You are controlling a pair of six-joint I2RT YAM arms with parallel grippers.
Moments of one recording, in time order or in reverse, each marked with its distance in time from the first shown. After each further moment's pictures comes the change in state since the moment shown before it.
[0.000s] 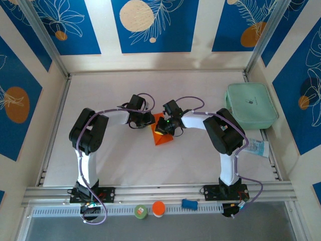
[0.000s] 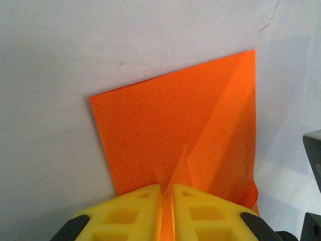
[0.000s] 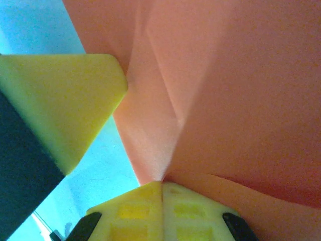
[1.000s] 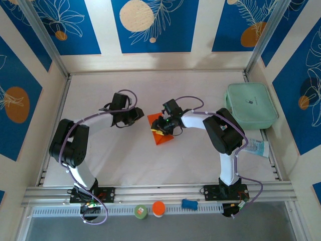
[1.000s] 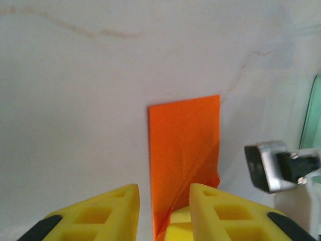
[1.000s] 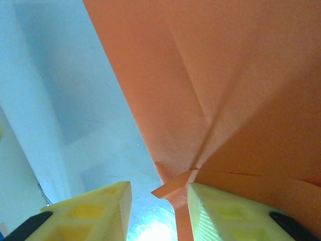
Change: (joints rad) left arm 0.119 -0.270 -0.202 0.060 -0.012 -0.175; right arm -0.006 0.008 0.008 0.033 -0.055 0.019
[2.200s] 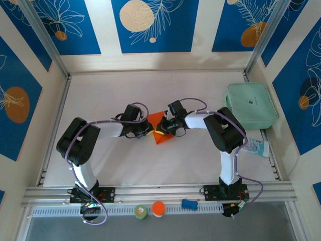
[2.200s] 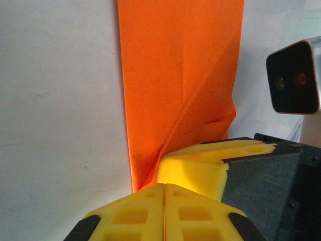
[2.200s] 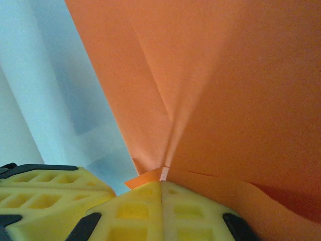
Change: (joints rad) left arm -0.159 0.063 -0.095 0.140 0.061 -0.132; right arm -0.051 0.013 -0.069 0.100 -0.088 -0.039
